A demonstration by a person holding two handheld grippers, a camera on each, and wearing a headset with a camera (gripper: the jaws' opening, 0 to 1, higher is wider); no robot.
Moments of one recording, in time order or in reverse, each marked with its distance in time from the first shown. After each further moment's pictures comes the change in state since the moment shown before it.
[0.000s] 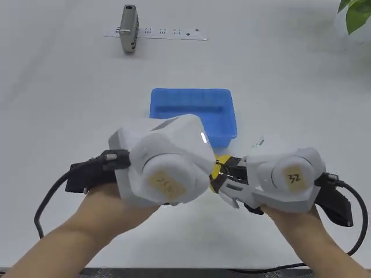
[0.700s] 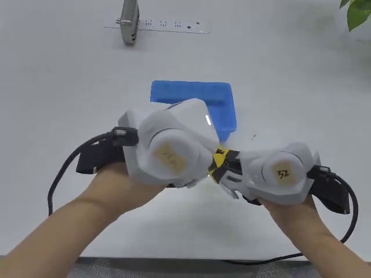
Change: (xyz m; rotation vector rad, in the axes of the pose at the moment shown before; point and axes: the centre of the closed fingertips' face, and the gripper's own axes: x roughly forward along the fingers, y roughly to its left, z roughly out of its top) left arm 0.008 -0.001 0.005 -0.007 -0.027 -0.041; right arm 0.000 -0.004 -0.006 -0.113 0.061 -0.035
